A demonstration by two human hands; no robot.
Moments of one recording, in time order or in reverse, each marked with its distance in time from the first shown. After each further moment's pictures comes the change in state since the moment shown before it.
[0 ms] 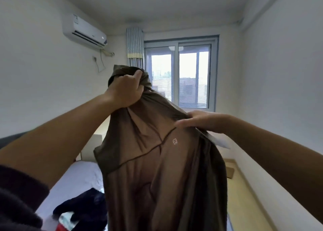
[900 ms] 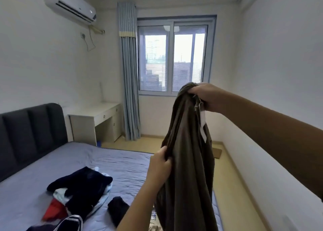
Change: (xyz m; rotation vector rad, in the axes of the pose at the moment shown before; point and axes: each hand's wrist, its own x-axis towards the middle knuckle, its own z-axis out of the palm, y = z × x) left_hand -0.206 0.185 0.148 -0.940 -0.262 -0.694; right_hand -0.011 0.028 -0.007 0.369 0.426 0.028
